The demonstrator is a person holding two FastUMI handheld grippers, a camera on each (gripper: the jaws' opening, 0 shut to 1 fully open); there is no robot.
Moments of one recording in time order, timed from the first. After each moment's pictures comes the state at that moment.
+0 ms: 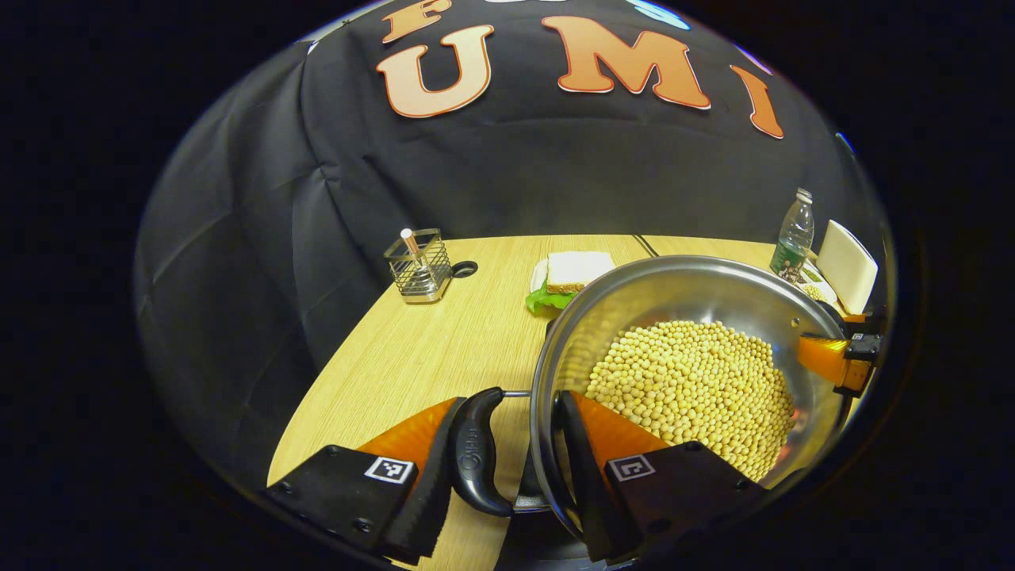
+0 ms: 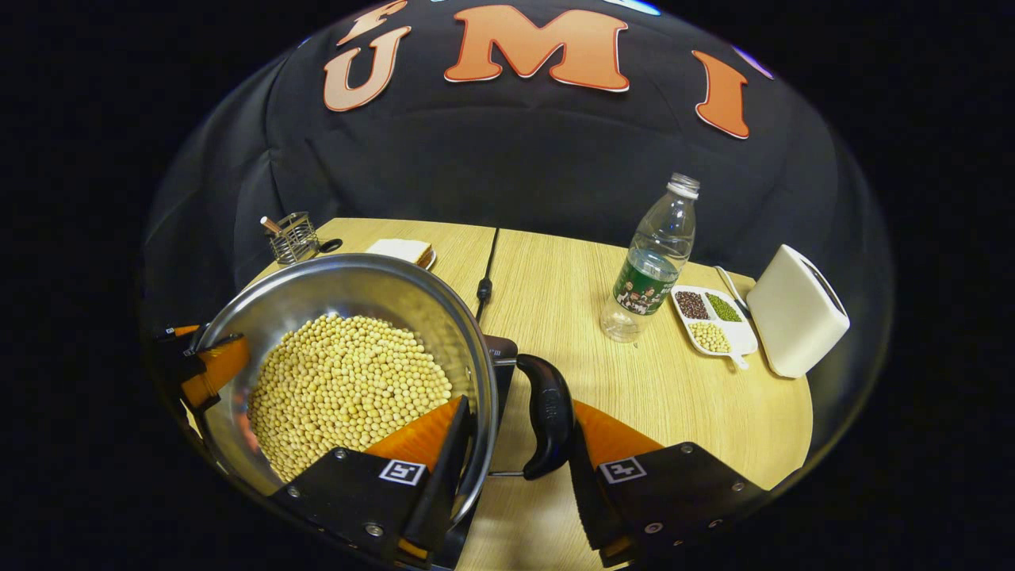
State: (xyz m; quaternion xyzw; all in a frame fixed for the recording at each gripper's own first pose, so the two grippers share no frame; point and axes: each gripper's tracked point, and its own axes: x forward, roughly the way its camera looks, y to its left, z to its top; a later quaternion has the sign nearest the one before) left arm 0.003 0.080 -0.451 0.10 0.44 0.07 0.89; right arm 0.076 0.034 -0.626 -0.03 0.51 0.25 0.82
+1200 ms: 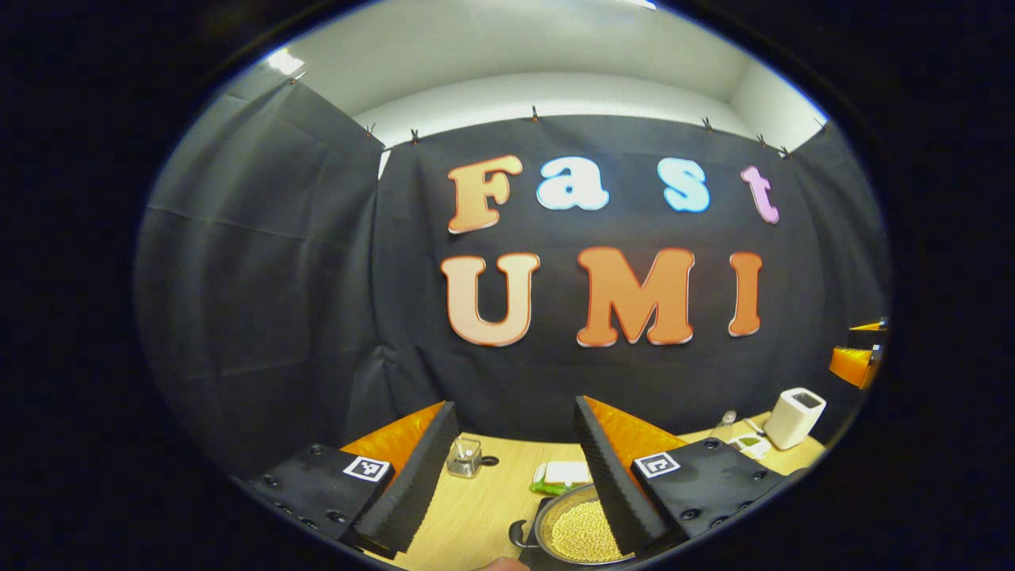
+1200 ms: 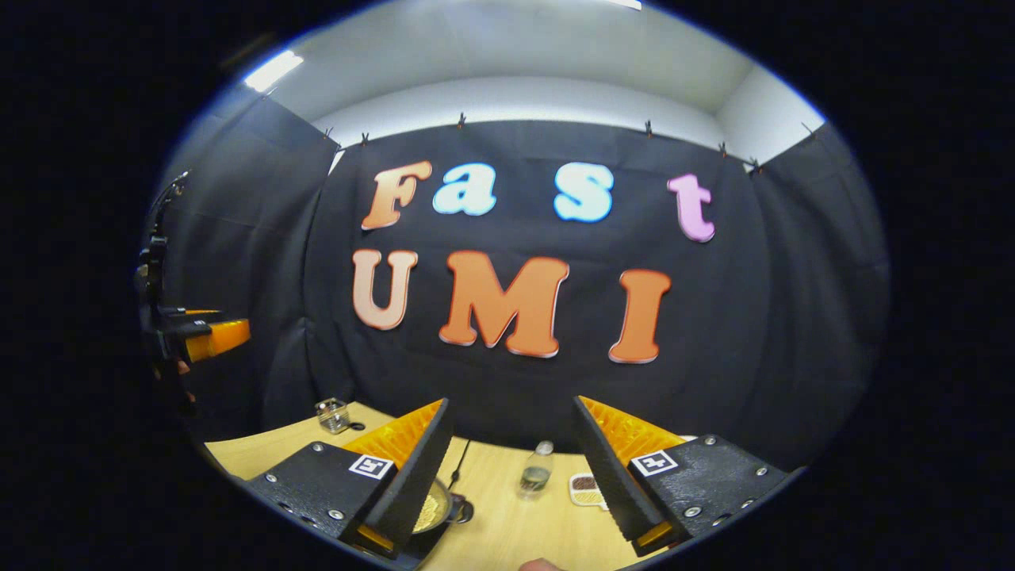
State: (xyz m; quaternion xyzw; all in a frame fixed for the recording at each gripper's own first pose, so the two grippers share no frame) left arm 0.034 0.060 -0.055 0.06 0.08 0.08 0.99; right arm 0.185 -0.134 -0.252 0.05 0.14 0.22 0.96
